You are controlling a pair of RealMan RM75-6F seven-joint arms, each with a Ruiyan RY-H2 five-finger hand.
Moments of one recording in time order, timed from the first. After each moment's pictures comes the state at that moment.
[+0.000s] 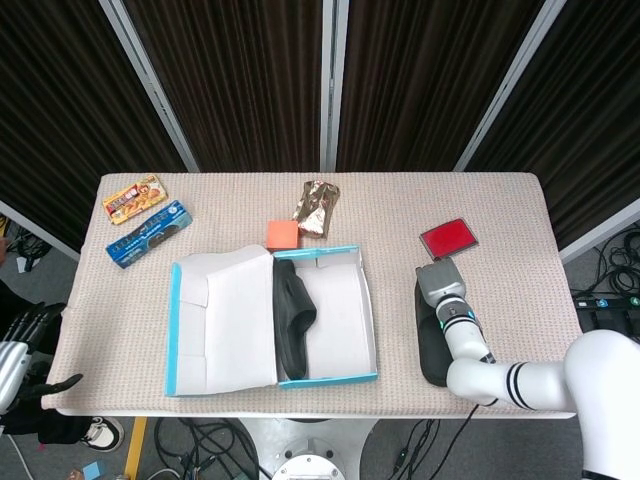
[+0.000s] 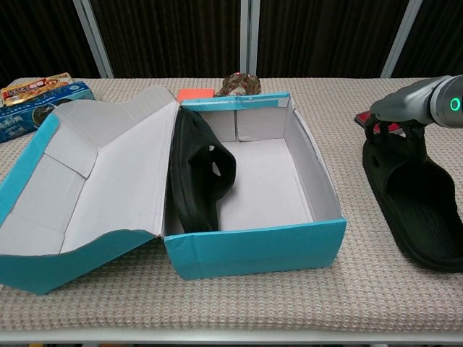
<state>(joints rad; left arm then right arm) -0.06 -1.10 0.06 -1.40 1.62 1.52 -0.49 1.20 -1.40 -0.15 -1.61 -0.14 0.95 -0.92</state>
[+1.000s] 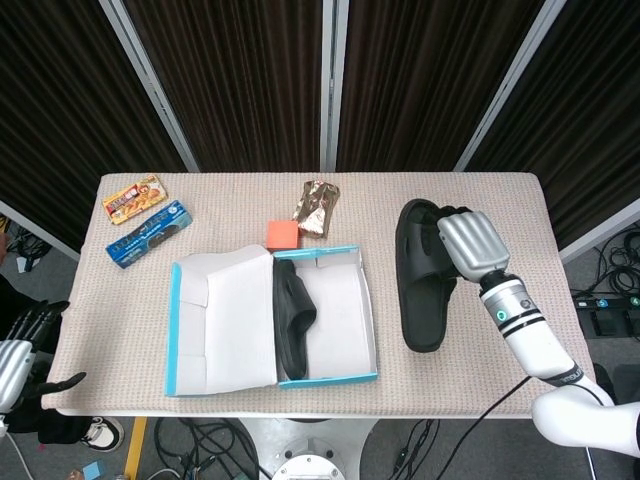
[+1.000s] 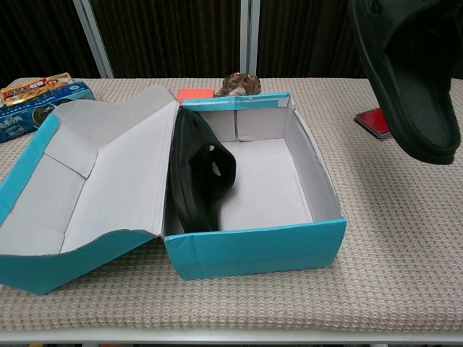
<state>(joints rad) -0.06 -1.09 0.05 -1.45 1.61 1.52 -0.44 0.91 -0.90 0.13 -1.98 -0.88 1.03 -0.23</state>
